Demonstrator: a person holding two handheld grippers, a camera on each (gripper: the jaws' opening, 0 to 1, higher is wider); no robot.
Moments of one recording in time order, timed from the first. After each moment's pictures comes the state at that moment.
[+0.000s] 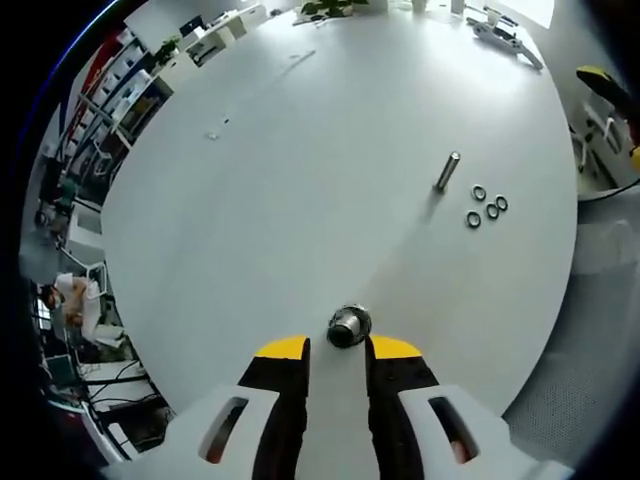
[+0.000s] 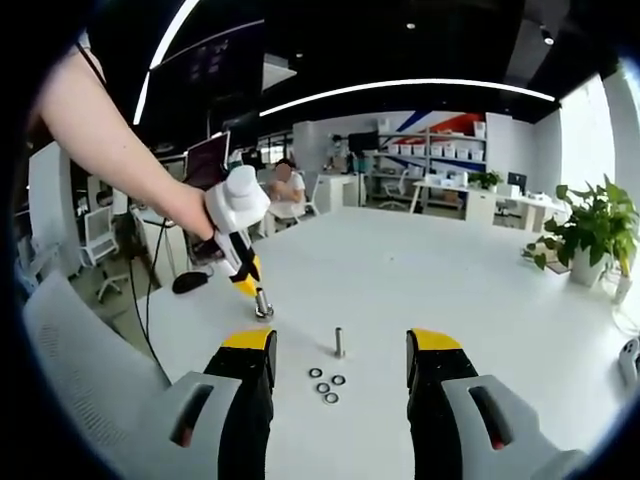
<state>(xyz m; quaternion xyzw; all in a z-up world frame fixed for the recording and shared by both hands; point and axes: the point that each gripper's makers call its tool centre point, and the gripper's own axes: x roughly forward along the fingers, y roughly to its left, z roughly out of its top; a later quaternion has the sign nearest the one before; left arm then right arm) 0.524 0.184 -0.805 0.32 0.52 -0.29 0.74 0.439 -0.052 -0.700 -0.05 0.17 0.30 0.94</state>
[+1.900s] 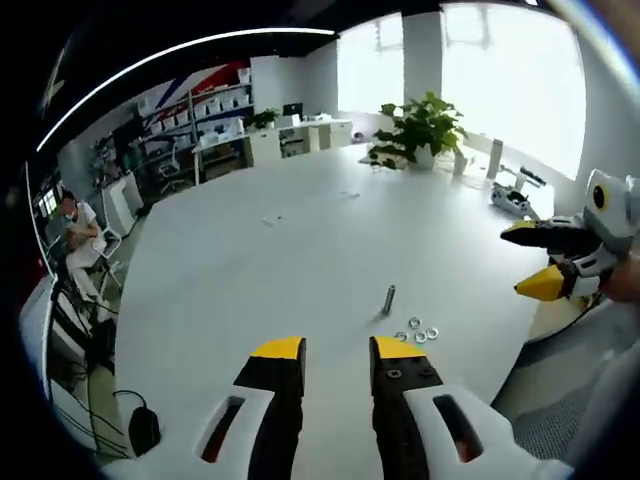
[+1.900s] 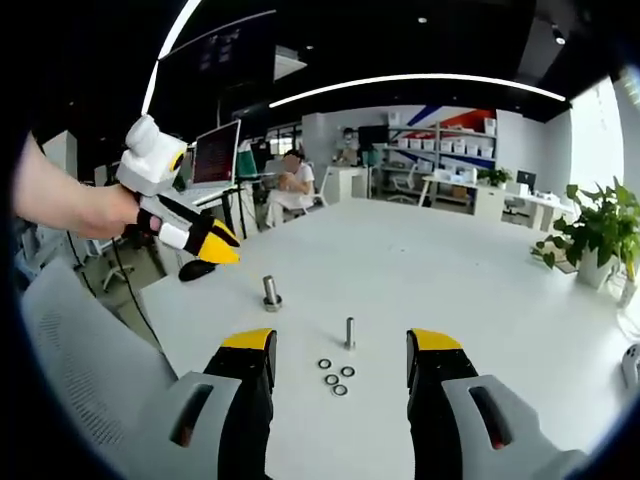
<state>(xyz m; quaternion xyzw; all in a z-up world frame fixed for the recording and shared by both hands) 0.454 0.136 -0.712 0.07 0.29 -0.23 0.93 0.431 -0.044 -0.712 -0.06 0.18 0.31 0.93</state>
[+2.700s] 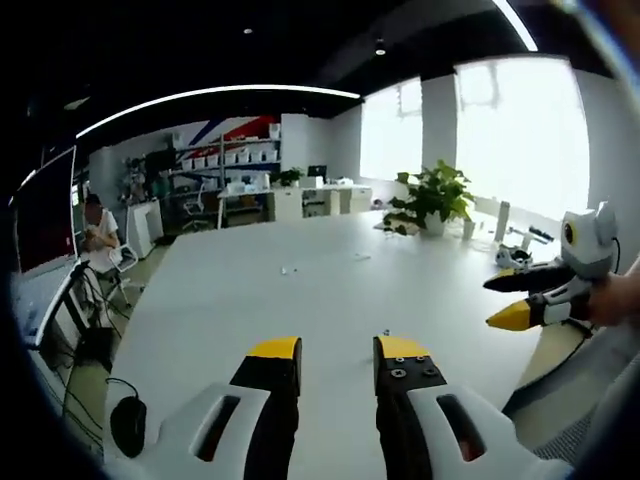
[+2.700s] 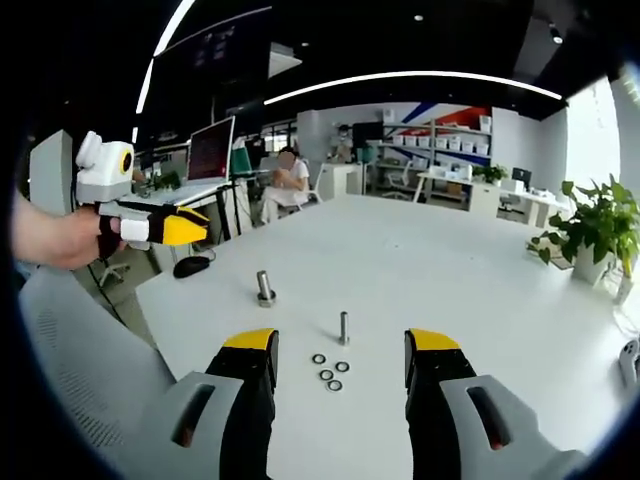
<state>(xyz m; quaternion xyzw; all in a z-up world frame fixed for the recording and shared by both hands) 0.426 0.143 -0.679 0.01 0.16 -0.20 0.97 0.433 -0.048 -0.720 -0.06 0.19 0.30 0.93</state>
